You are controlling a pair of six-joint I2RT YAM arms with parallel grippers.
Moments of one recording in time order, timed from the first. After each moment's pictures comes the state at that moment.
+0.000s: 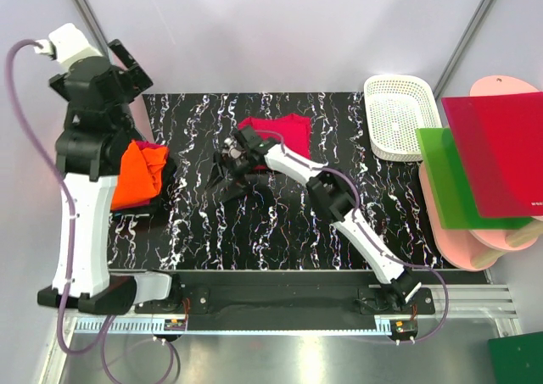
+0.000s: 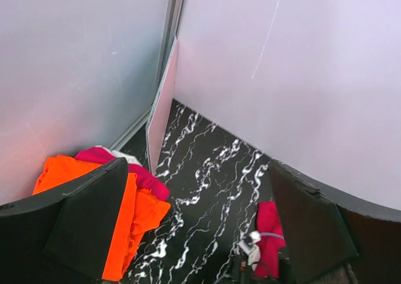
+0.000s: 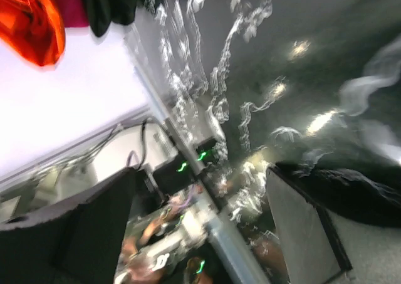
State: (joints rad) left arm -0.16 1.26 1.90 -0.75 -0.61 -0.35; right arm 0.74 2.72 2.40 -0.59 -0.90 0.83
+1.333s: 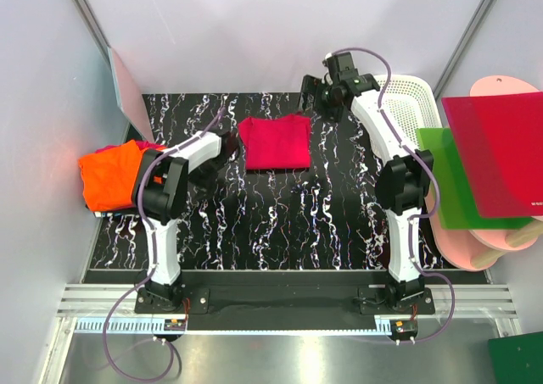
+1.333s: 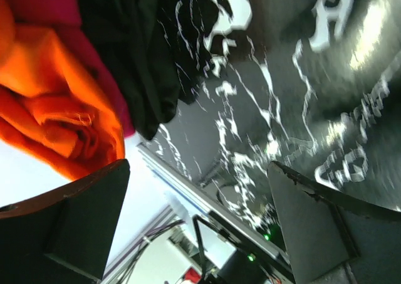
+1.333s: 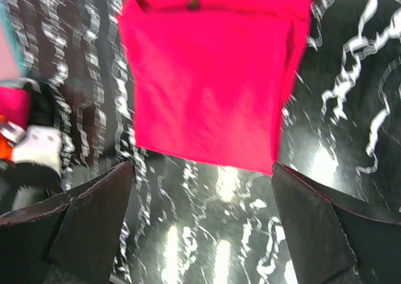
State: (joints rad) left arm -0.34 2.04 1.48 -1.26 -0.70 -0.29; right arm 0.32 2.20 2.26 -0.88 -0.23 0.48
